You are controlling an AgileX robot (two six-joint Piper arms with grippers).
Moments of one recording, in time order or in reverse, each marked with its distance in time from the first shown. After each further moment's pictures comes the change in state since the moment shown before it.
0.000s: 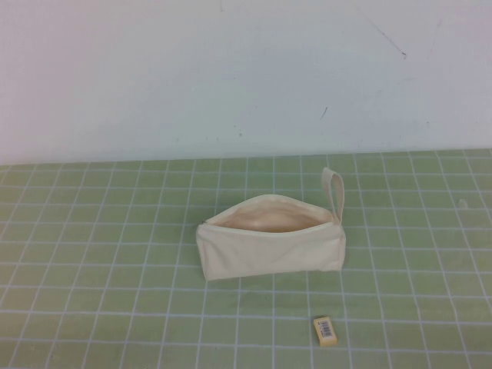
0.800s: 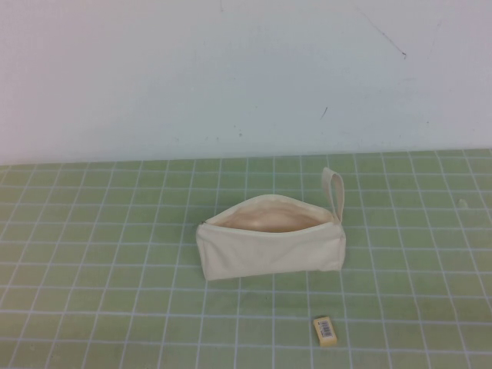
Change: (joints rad) right arm 0.000 0.000 0.000 -0.001 -0.608 -0.014; left arm 0.000 0.000 0.000 0.000 0.000 -0.002
